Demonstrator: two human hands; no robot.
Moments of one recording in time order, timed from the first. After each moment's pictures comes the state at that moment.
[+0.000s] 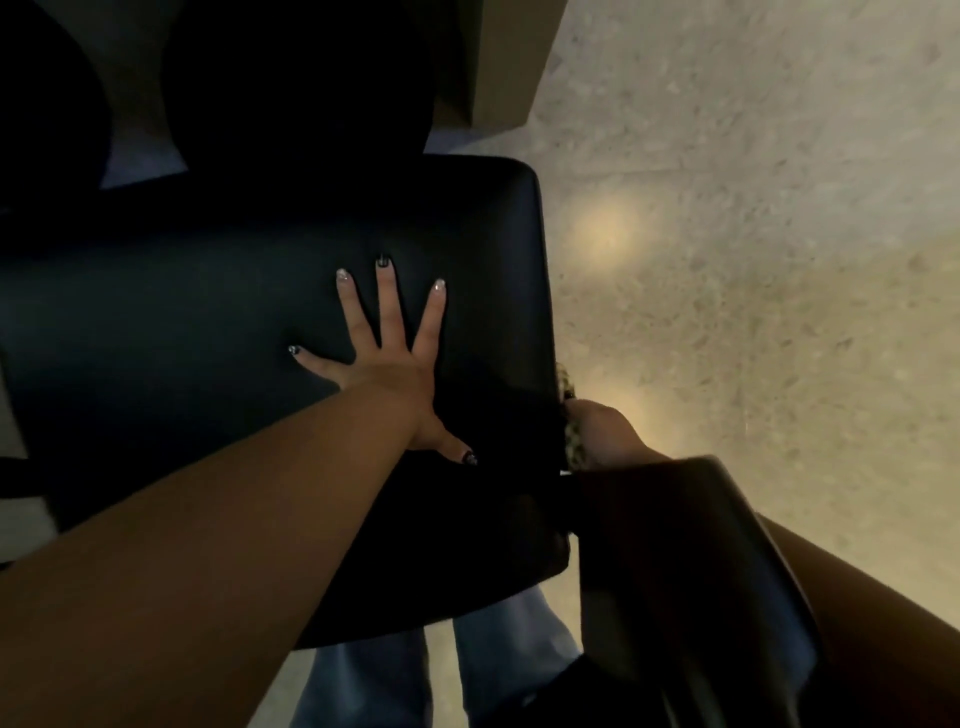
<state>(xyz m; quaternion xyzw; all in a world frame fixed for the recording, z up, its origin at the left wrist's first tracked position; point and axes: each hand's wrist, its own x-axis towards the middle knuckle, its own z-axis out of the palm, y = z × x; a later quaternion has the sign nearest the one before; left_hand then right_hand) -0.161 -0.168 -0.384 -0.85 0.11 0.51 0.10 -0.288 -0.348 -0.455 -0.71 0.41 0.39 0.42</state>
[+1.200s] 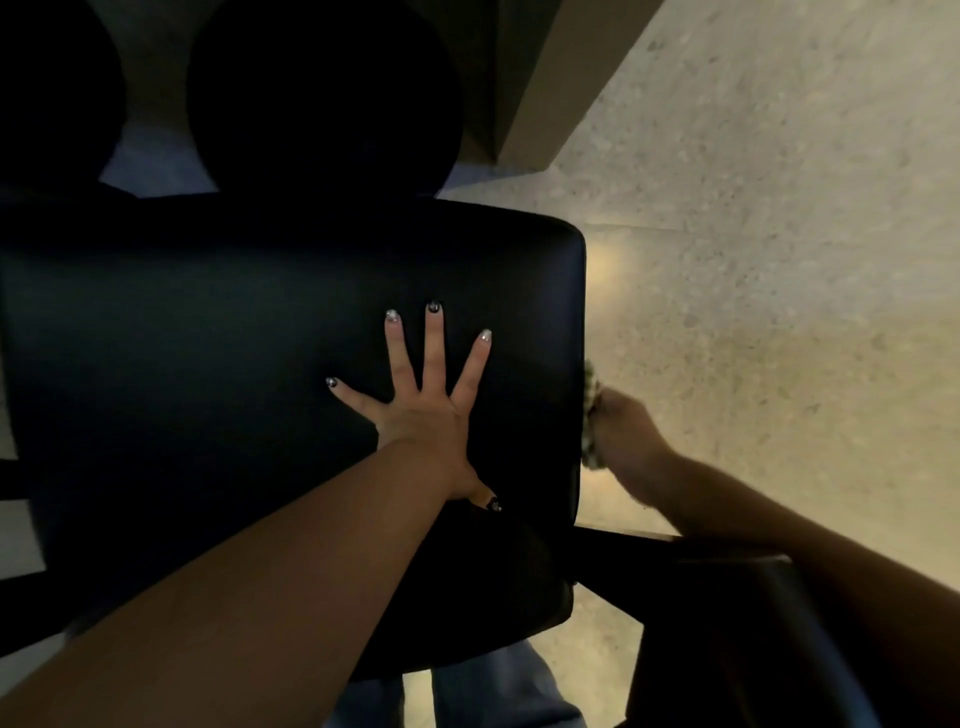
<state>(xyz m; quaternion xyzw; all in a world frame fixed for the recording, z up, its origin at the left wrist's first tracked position) -0.161 -0.157 -0.399 -0.86 0.14 0.49 0.03 -0.223 -0.346 -0.423 -0.67 0.47 0.29 0.49</state>
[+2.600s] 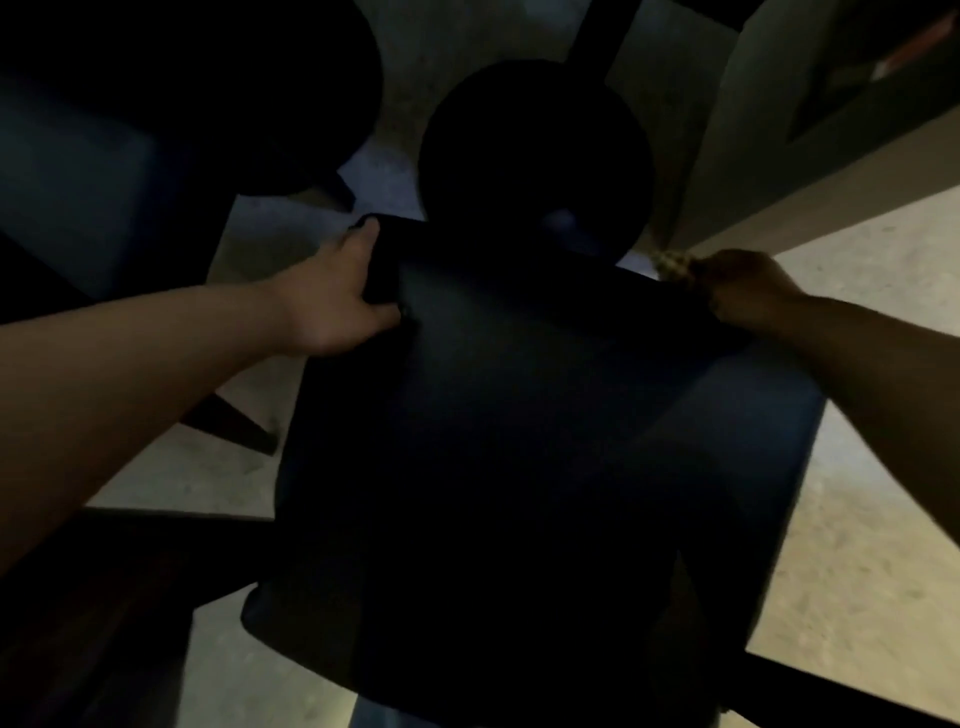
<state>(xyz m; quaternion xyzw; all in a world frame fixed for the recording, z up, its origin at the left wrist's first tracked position) -0.043 0.154 -0.378 -0.90 -0.01 0.33 -0.29 0.033 -0.240 -0.424 -0.94 0.05 0.32 0.09</state>
